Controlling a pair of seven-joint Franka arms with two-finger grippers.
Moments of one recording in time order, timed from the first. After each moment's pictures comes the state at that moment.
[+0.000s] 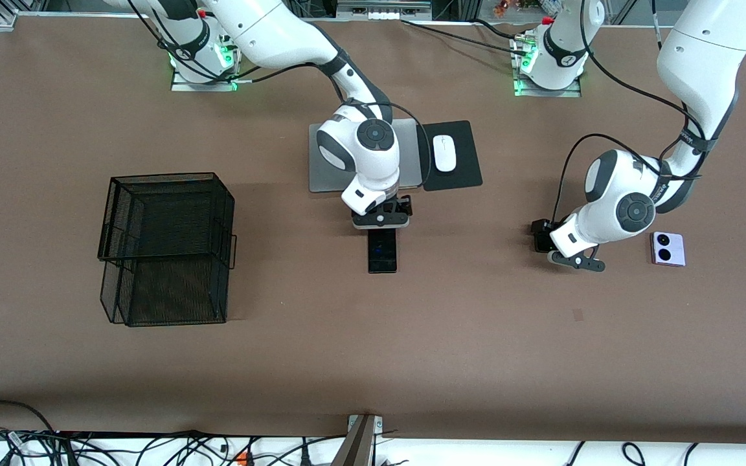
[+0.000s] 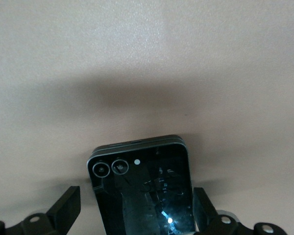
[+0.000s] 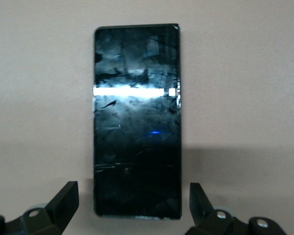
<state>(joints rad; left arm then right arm) 0.28 0.53 -0.37 -2.08 0.20 2.38 -0.03 0.84 0.85 0.00 -1.49 -0.13 2.46 0.94</state>
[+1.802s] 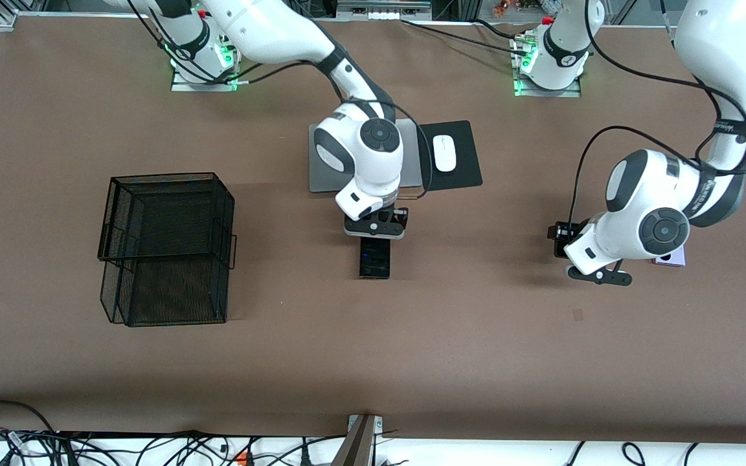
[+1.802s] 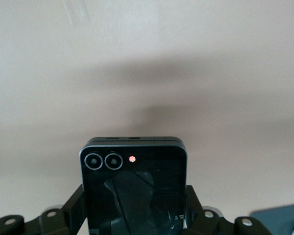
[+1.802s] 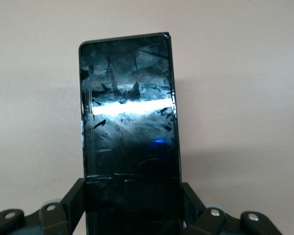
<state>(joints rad) 0.23 0.49 -0.43 -1.69 0.22 1.85 -0.14 0.83 0.78 -0.04 -1.34 -0.17 2.20 0.98</state>
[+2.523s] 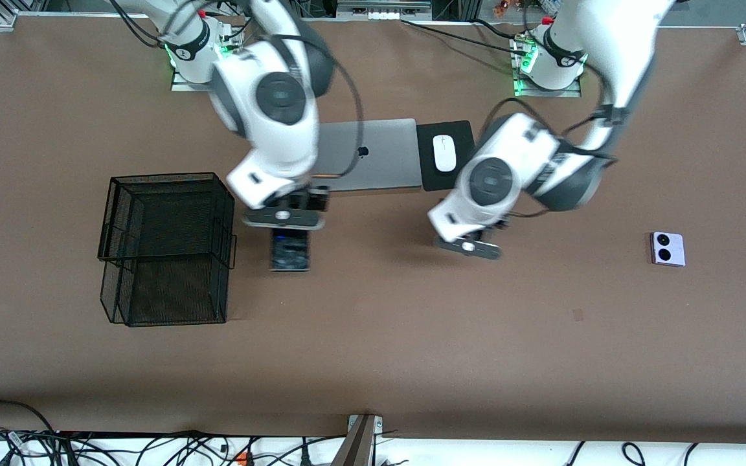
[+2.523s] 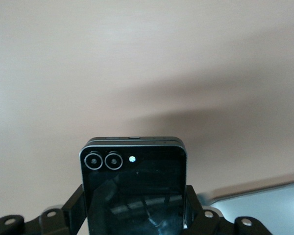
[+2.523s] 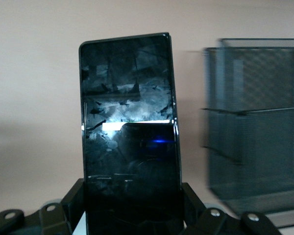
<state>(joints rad) -0.22 0.61 -0.43 -1.55 0.22 1.90 -0.52 0.71 0.37 -0.18 -1.54 -0.11 1.85 0.57</state>
